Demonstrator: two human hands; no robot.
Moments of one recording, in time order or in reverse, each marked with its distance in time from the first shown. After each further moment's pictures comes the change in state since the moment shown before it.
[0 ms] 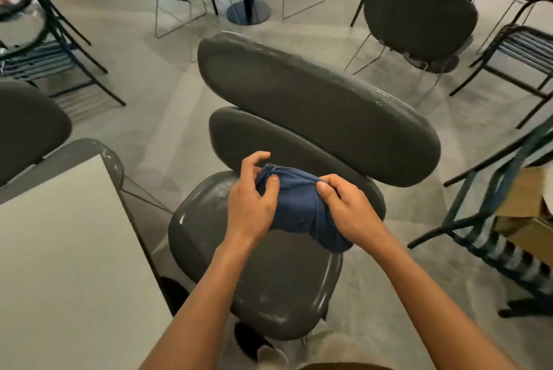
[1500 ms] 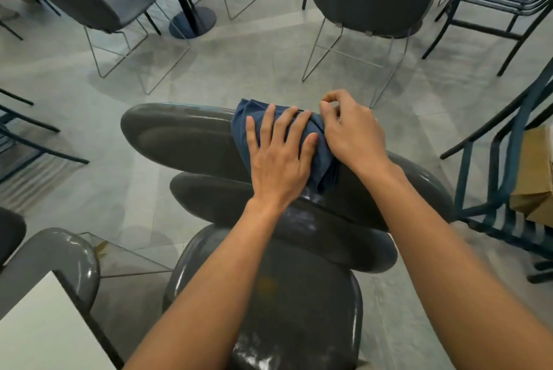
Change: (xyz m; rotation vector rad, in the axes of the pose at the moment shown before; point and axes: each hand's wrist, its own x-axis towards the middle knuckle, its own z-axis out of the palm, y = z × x) left_hand 0.241 0.032 0.149 0.767 -0.006 0.691; right_hand 0.236 -0.024 -0.110 -0.315 0.494 0.131
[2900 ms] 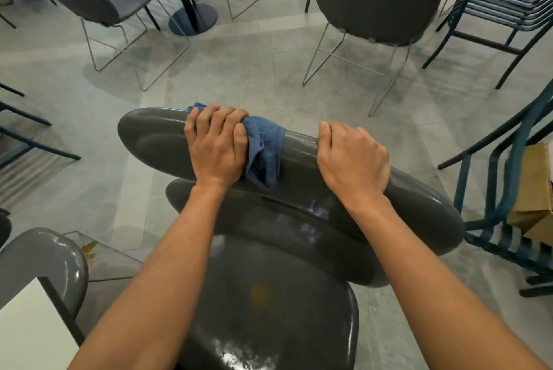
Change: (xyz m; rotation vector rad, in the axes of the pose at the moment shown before) left_hand 0.029 -0.128 0.005 0.091 0.255 0.014; right_hand -0.011 -0.008 0.028 -0.437 0.250 -0.129
